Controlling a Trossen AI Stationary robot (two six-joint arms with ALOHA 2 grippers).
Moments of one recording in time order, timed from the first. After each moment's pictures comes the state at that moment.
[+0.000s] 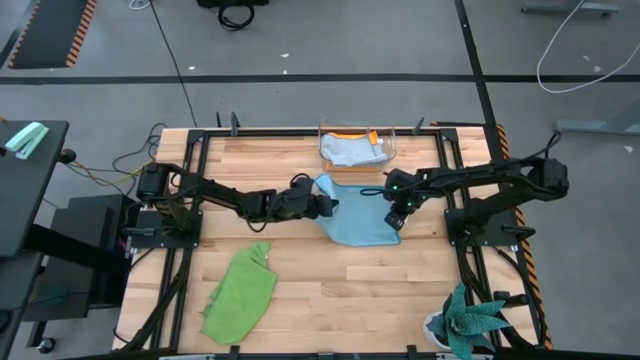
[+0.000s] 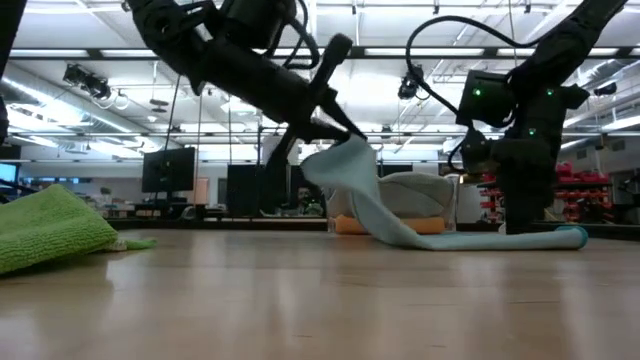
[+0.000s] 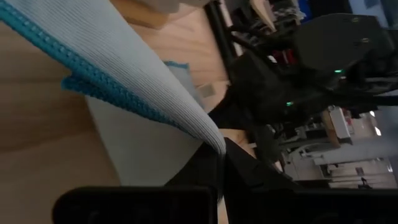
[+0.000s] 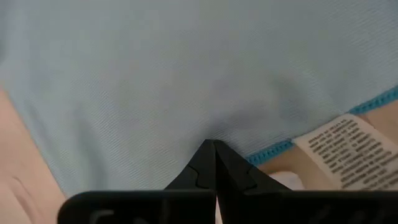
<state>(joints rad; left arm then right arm) -0.01 1.77 0.90 0.51 -0.34 -1.22 -0.32 1.32 0.49 -0.46 -0.17 0.37</state>
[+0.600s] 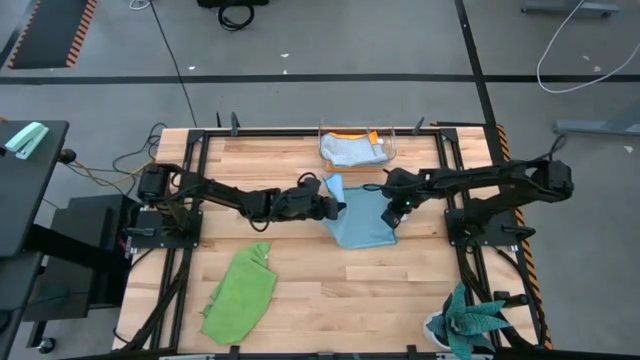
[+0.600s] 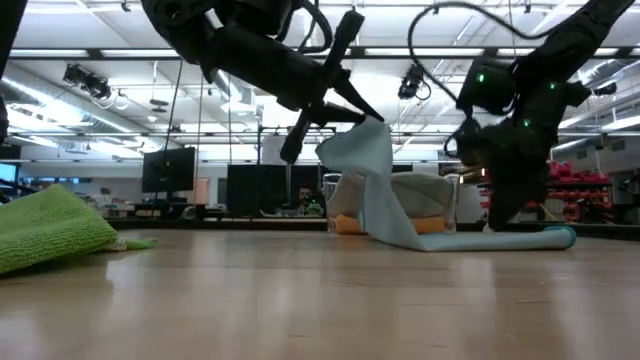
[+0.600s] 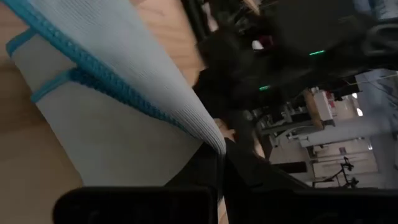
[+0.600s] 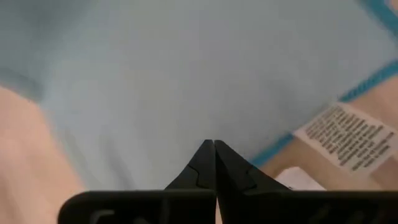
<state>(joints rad) -0.02 1.78 0.98 0.47 -0.27 -1.20 -0.31 1.27 0.48 -0.37 -0.19 0.46</state>
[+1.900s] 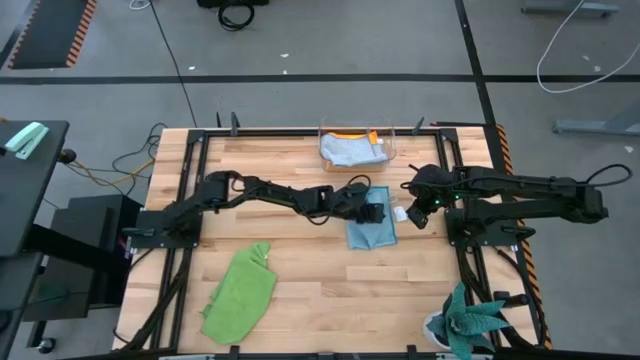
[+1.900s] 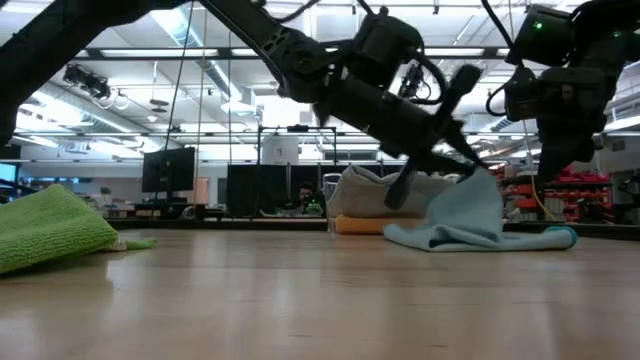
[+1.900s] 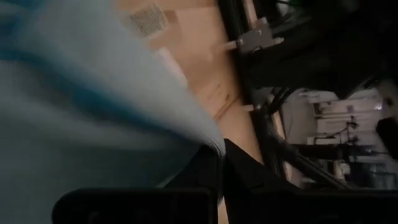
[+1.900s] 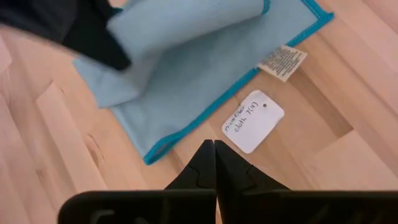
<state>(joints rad) 0.04 2.29 1.60 0.24 0.01 -1.22 -0.28 0.77 0.50 -0.81 -0.16 0.45</state>
